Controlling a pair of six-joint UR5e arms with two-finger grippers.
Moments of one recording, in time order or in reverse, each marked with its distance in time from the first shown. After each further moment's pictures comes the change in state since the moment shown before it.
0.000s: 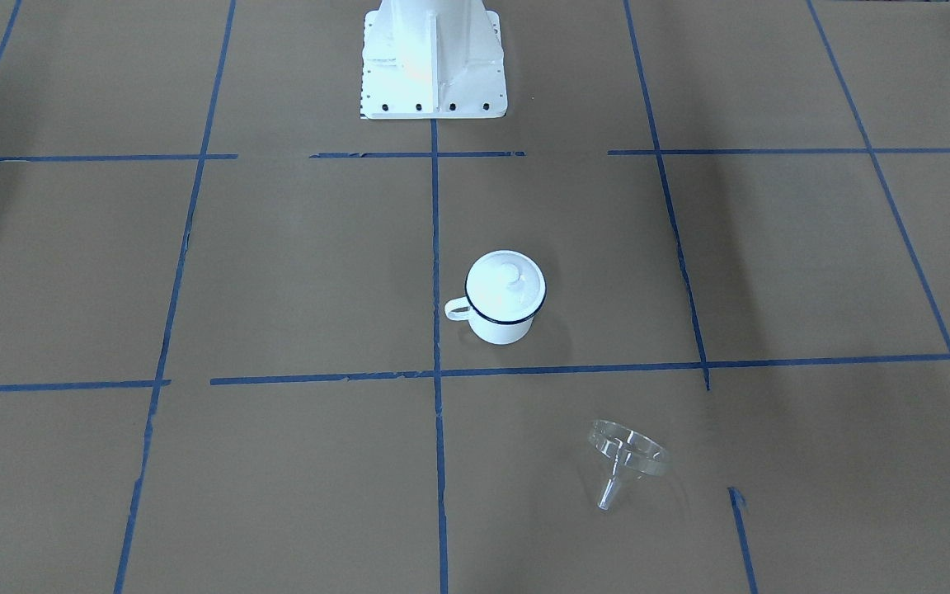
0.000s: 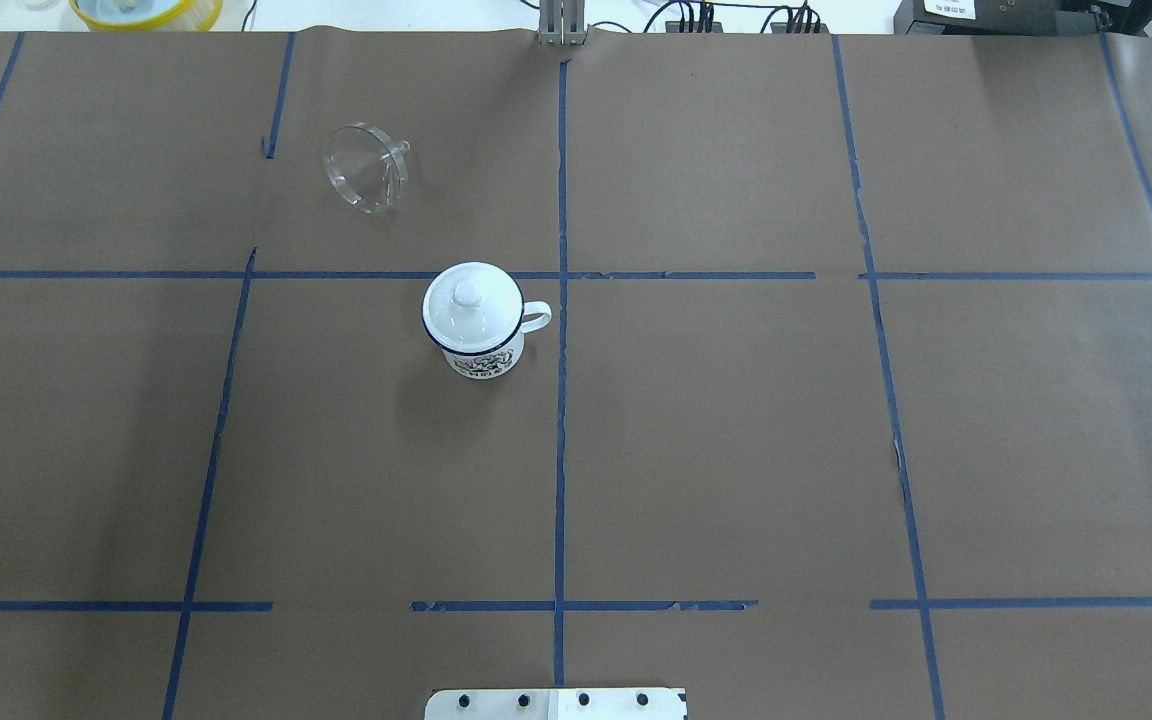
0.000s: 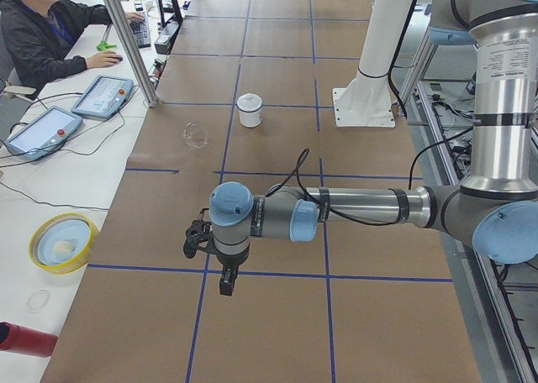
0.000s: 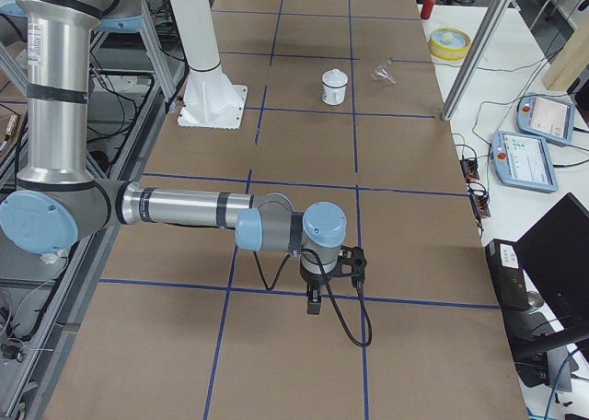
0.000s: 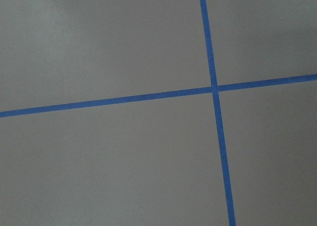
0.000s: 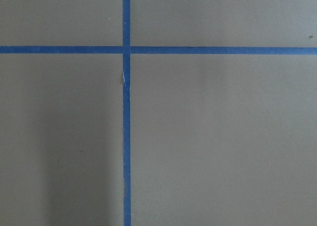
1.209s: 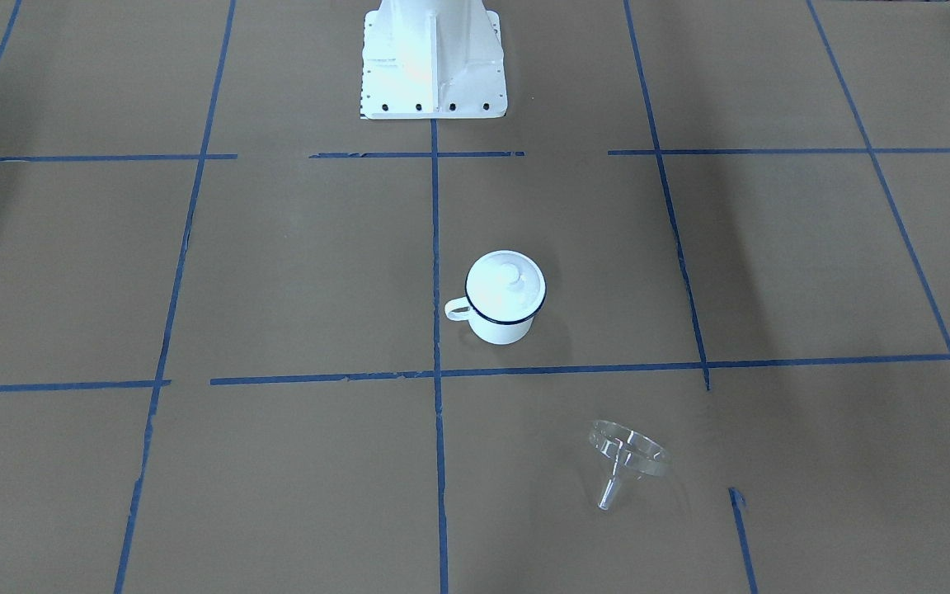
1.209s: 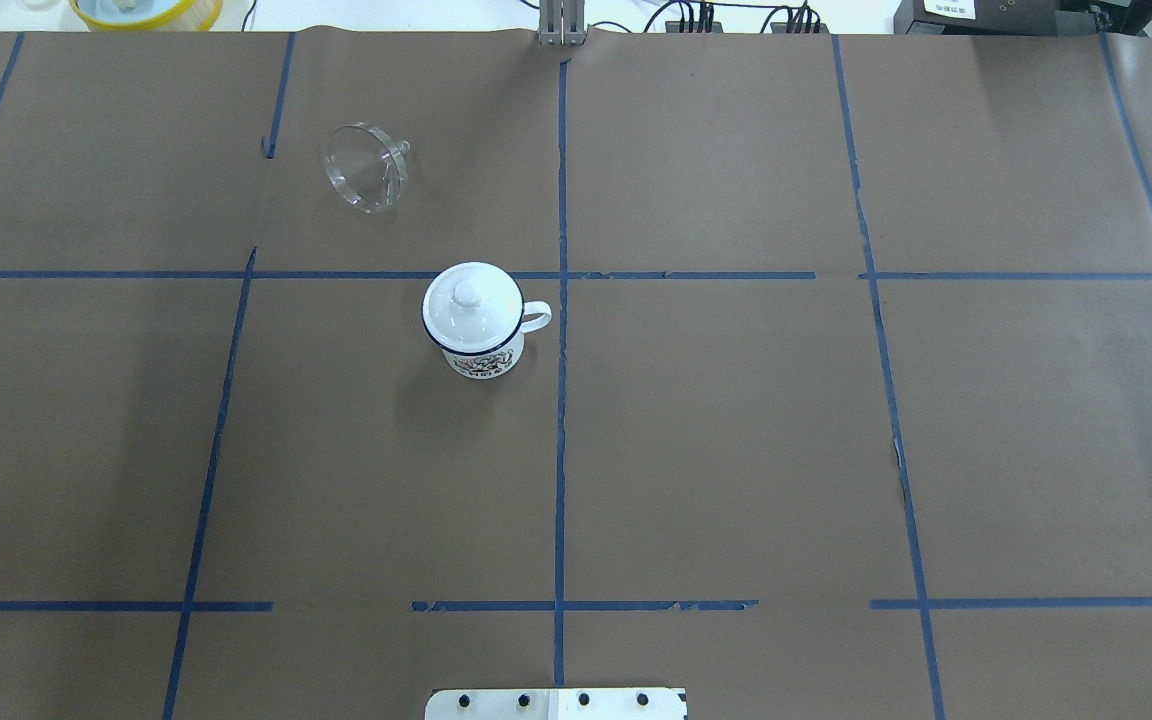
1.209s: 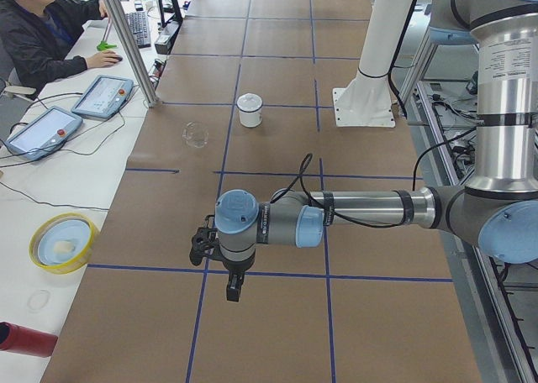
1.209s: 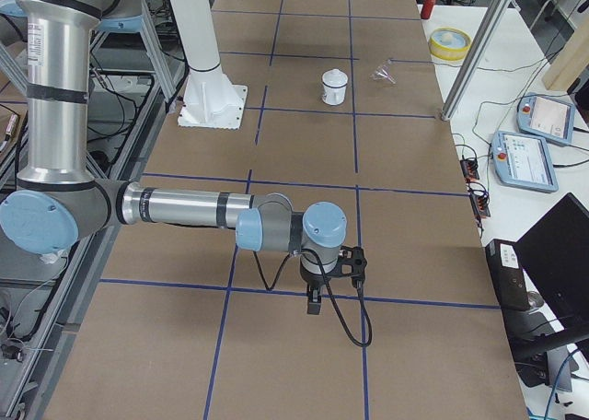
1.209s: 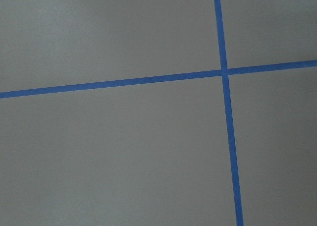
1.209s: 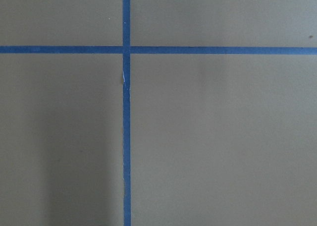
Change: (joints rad) left arm 0.002 0.015 0.002 -0.006 0.000 -0.005; right arm 0.000 0.000 0.000 0.000 0.000 0.000
